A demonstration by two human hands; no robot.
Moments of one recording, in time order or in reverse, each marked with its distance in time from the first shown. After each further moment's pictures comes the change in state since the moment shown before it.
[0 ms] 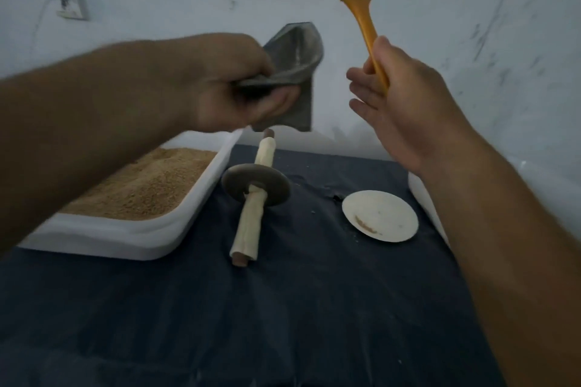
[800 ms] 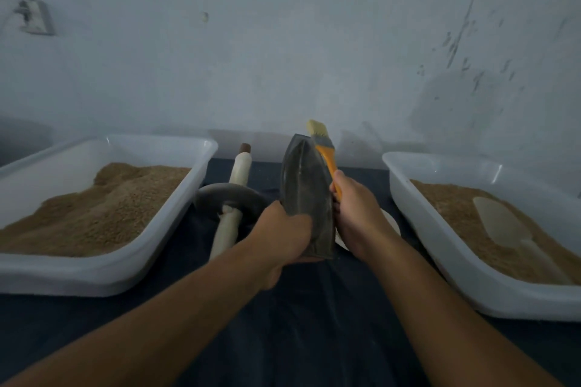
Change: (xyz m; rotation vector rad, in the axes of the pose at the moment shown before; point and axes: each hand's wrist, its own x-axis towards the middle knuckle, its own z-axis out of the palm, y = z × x) left_hand 0.048 -0.170 0.050 0.170 0.065 -0.021; right_hand 0.000 0.143 -0.007 0.084 0.155 0.460
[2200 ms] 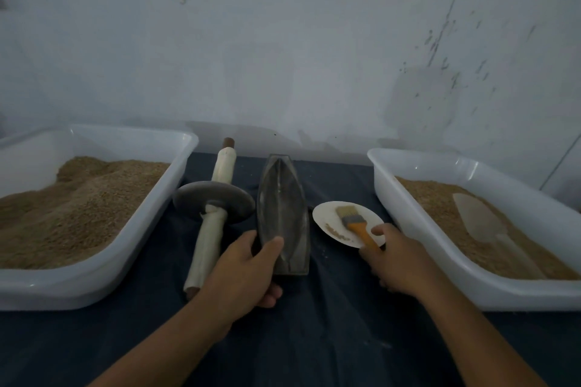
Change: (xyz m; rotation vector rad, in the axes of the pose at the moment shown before) left_hand -0.009 -0.051 -0.036 0.159 0.020 0.035; right_hand -0.017 0.048 -0.109 -1.035 0.078 0.103
